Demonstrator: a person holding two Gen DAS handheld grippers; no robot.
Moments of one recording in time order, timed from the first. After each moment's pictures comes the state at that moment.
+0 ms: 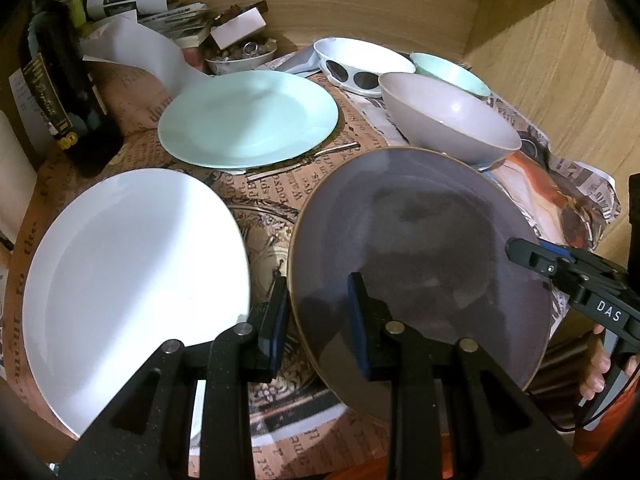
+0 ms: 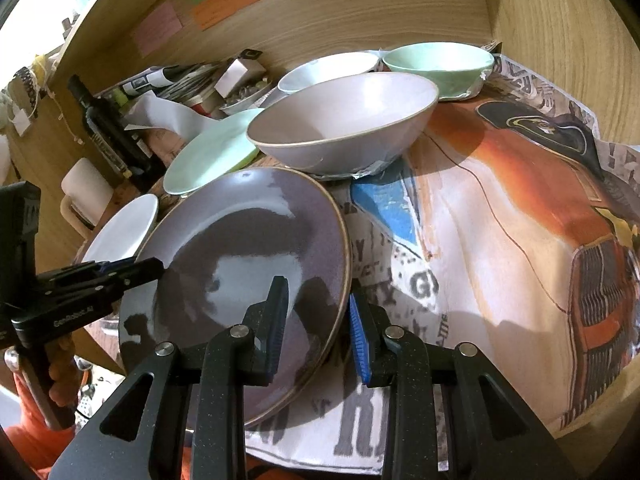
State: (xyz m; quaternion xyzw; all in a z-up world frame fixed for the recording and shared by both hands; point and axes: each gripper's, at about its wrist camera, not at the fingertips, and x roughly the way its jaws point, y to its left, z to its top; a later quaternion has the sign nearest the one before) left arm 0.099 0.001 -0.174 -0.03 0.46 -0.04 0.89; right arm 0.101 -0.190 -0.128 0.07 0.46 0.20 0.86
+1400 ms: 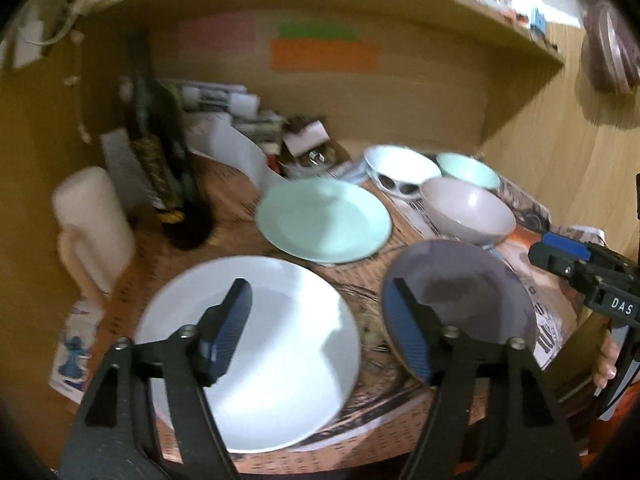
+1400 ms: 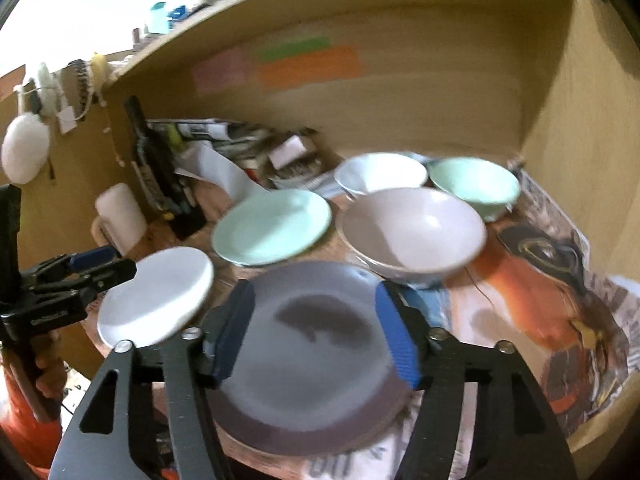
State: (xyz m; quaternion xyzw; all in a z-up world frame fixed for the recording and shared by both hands) left arm 0.037 0.059 -0.100 -0.02 0.30 0.02 0.95; right arm 0.083 -0.130 -0.053 0.00 0.33 0.24 0.91
